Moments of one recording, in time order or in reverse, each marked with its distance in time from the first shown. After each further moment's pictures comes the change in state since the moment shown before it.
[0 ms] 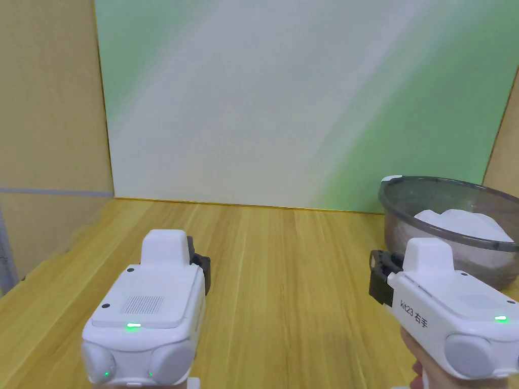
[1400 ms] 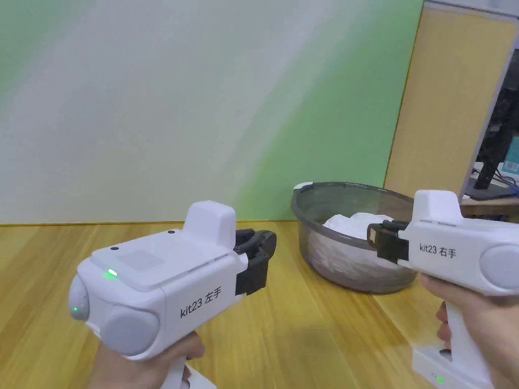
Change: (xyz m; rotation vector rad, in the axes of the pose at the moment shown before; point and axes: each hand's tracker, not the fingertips) left arm 0.120 0.067 -0.064 -0.038 -0.862 -0.047; right arm 0.152 0.095 -0.027 -0.169 -0.061 -0.064
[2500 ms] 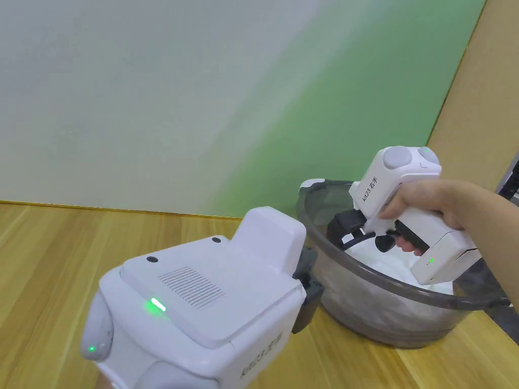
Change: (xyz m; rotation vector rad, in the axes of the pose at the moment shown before) left arm -0.042 -0.024 -0.145 -0.066 -0.019 -0.026; right arm 0.093 0.054 -0.379 -0.980 0.010 0.157
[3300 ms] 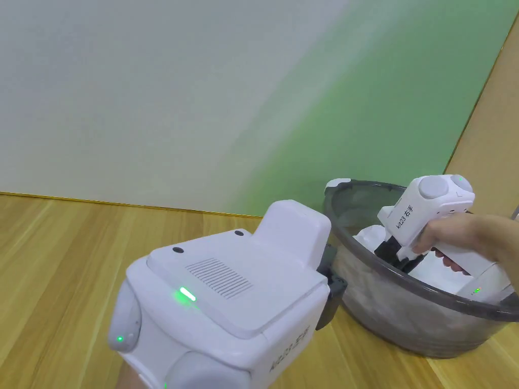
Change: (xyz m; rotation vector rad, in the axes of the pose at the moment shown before) left arm -0.019 -0.001 -0.001 -0.015 0.041 0.002; right arm 0.017 -0.015 -0.037 0.023 0.029 0.106
